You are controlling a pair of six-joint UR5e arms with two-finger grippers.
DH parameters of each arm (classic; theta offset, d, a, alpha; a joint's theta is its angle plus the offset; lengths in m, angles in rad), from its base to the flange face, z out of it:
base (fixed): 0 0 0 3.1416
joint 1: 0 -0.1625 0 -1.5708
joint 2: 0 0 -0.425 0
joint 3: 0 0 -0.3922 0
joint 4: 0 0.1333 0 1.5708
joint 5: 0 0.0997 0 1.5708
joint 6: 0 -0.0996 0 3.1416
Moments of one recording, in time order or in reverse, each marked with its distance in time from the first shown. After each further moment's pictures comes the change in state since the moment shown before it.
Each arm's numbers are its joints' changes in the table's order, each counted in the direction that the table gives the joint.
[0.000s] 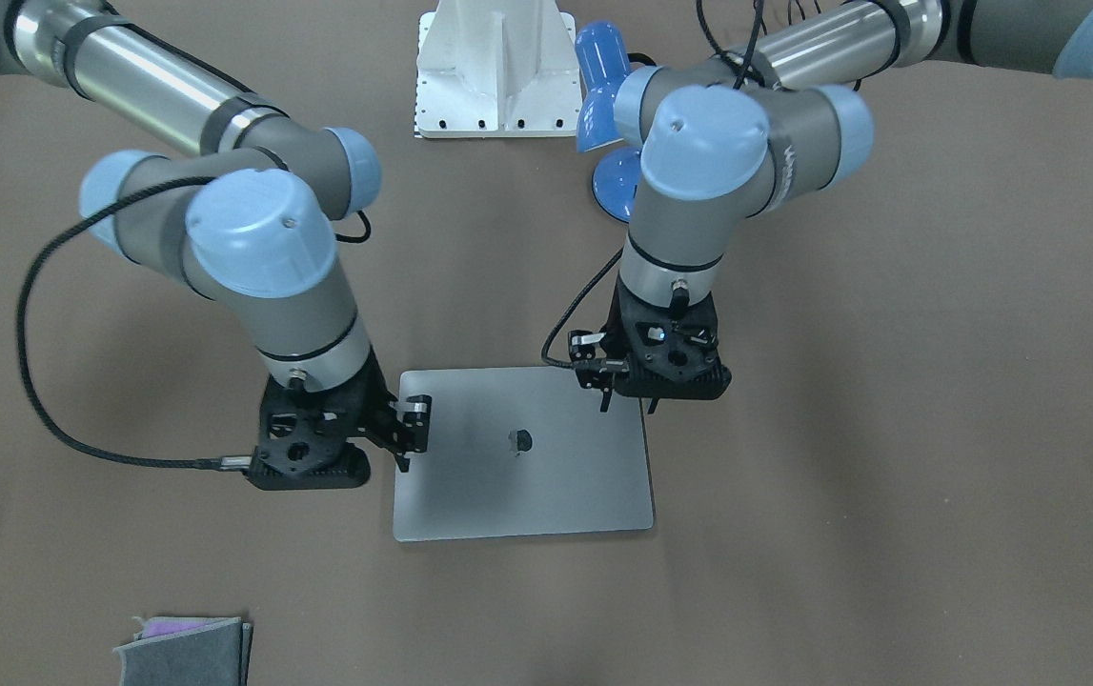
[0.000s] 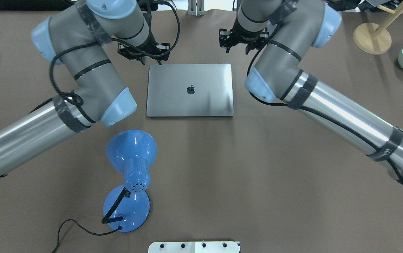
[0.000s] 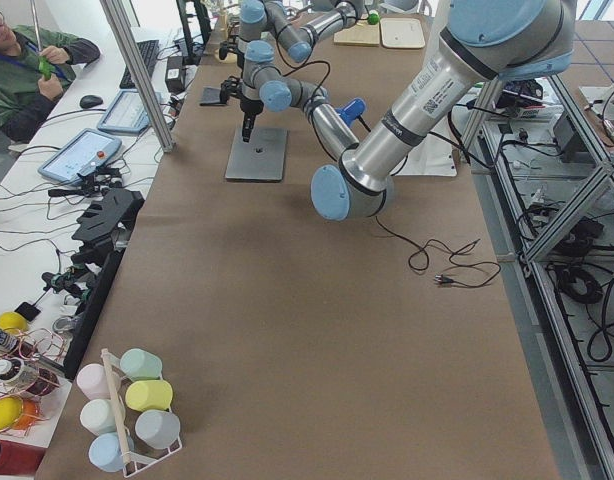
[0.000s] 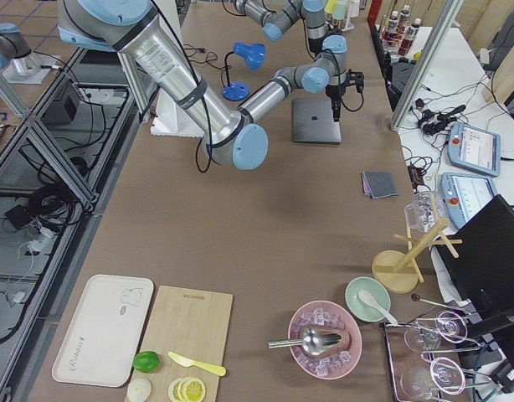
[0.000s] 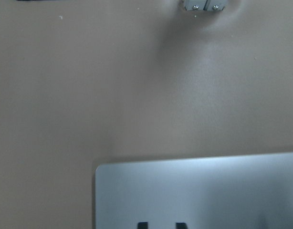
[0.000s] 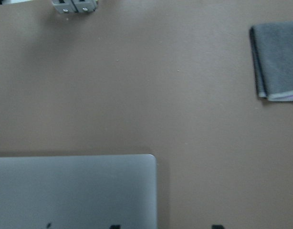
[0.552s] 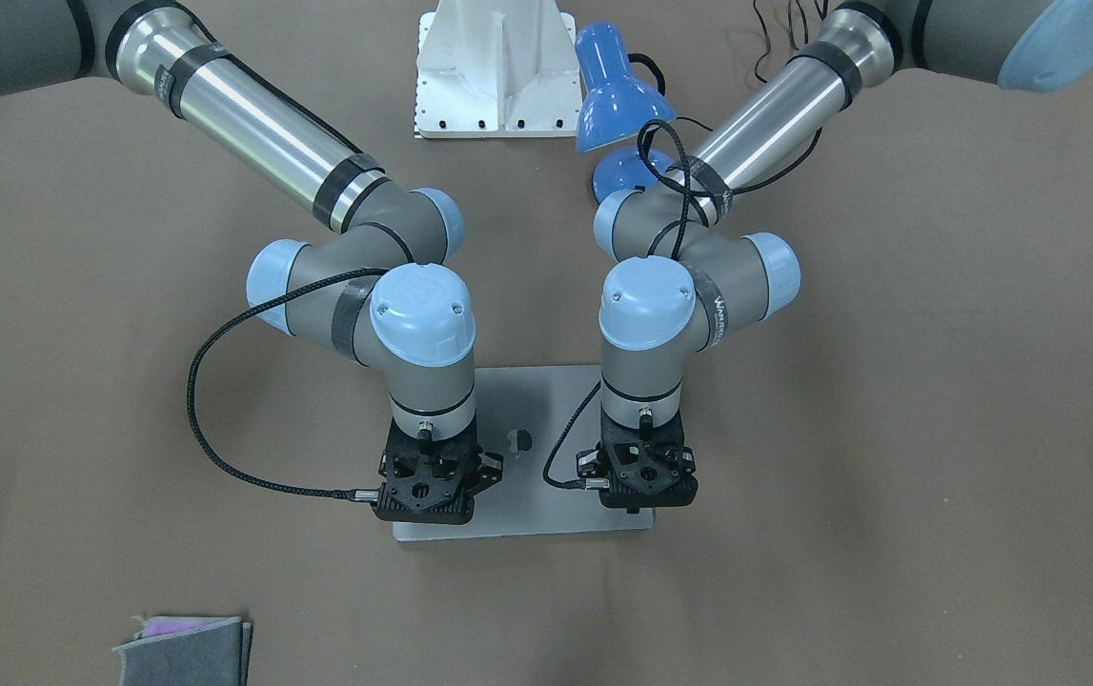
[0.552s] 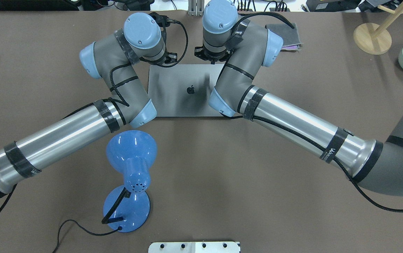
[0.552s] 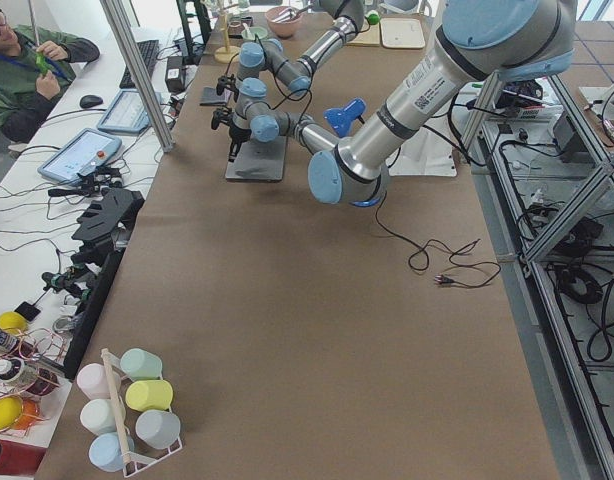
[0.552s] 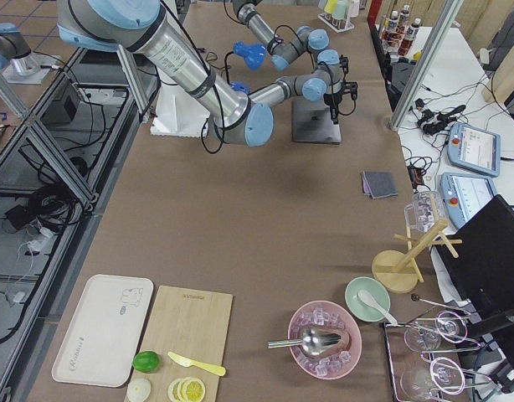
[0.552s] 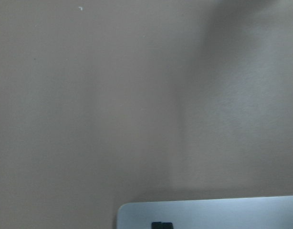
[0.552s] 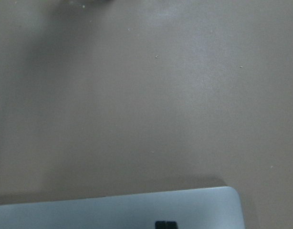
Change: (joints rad) left arm -0.071 -0.127 0.489 -0.433 0.207 0.073; right arm 0.131 0.237 -0.460 0.257 -0.199 -0.163
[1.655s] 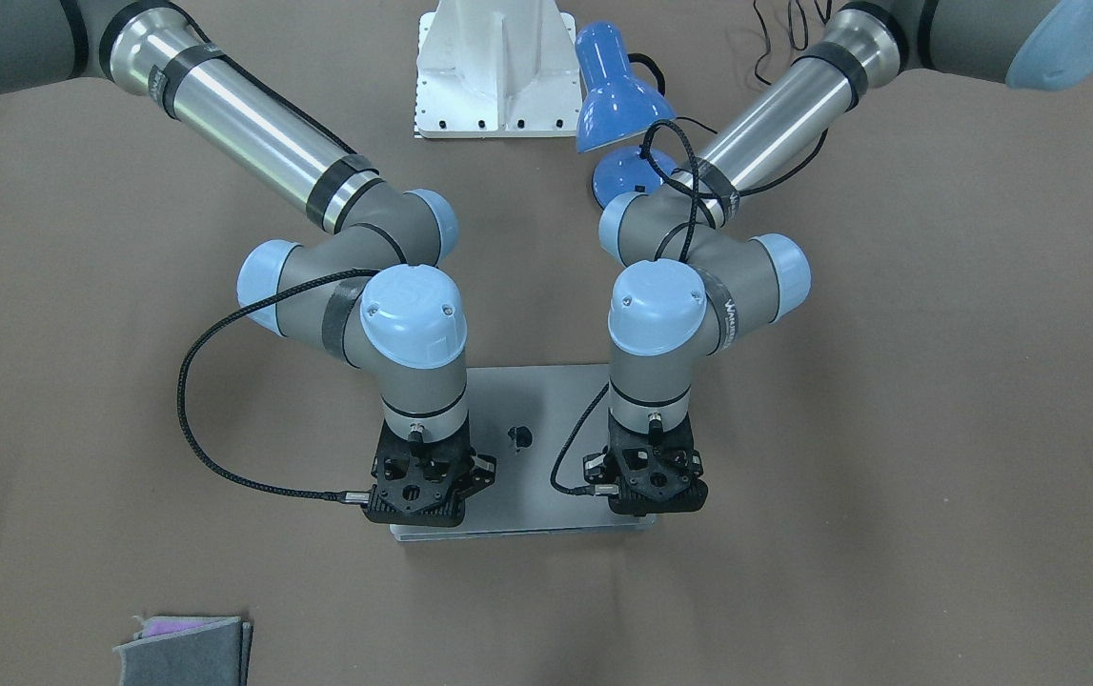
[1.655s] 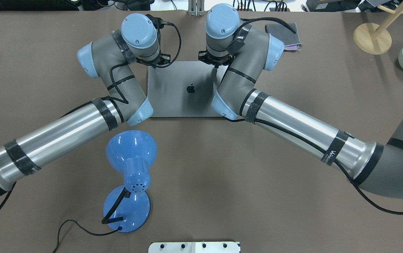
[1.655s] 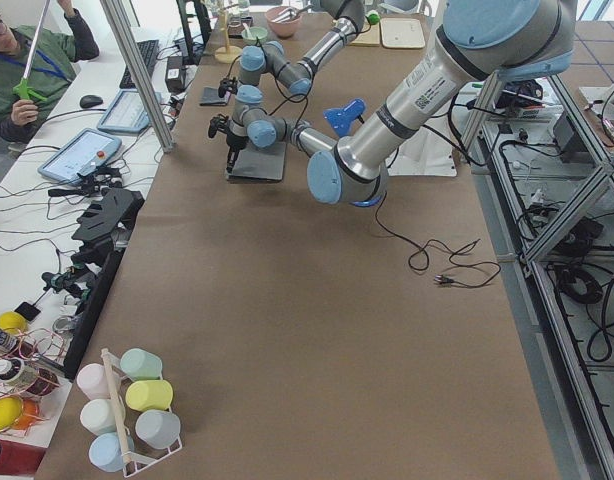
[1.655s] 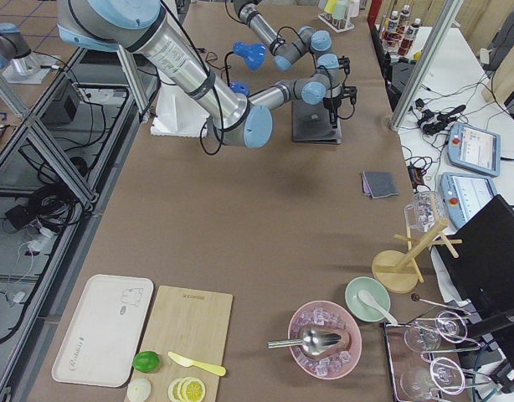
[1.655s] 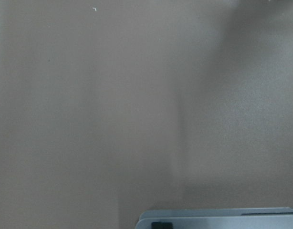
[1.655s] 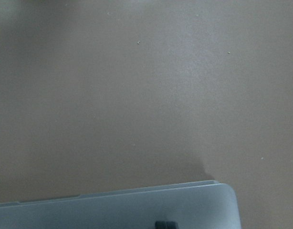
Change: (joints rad) left arm 0.001 -0.007 0.101 -0.003 0.019 -0.005; right arm 0.019 -0.011 -0.045 0.012 -0.015 -0.018
